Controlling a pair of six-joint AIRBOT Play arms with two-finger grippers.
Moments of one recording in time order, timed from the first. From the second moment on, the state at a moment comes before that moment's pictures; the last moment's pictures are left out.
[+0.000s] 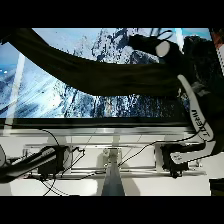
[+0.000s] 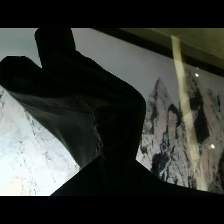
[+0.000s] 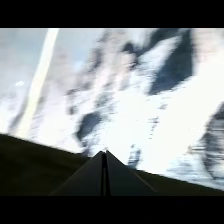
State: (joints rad) left arm 0.37 -1.22 1.43 0.79 -0.86 -1.12; right arm 0.34 -1.61 1.50 -1.08 0.48 1.51
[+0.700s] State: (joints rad) left arm 0.29 -1.01 1.43 0.80 -0.96 -1.21; right arm 0.86 -1.90 1.88 -0.86 0.61 1.53
